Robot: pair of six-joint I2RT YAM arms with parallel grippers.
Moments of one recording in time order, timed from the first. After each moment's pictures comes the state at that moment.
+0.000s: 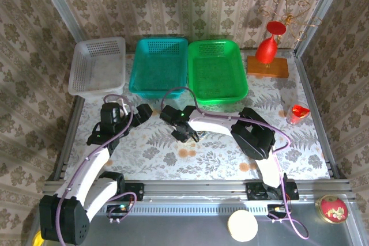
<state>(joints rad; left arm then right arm) -0.21 0.87 0.50 -0.21 0.31 -0.68 0.96 2.05 1.48 -0.79 0.20 0.15</state>
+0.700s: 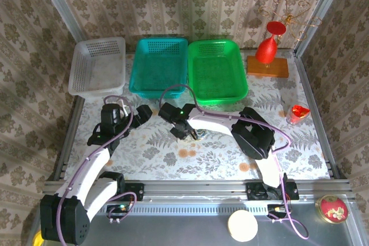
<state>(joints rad) -0.21 0.88 0.48 -0.20 0.31 -0.69 0.95 2.06 1.52 -0.80 0.23 0.13</state>
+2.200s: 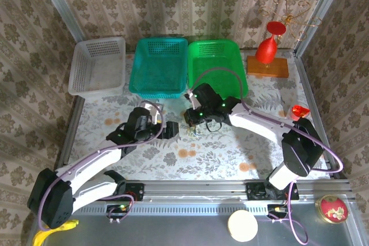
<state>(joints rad) -0.68 1.03 0.50 -0.10 0.18 -0.43 0.73 1.59 1.15 -0.42 -0.25 0.44</state>
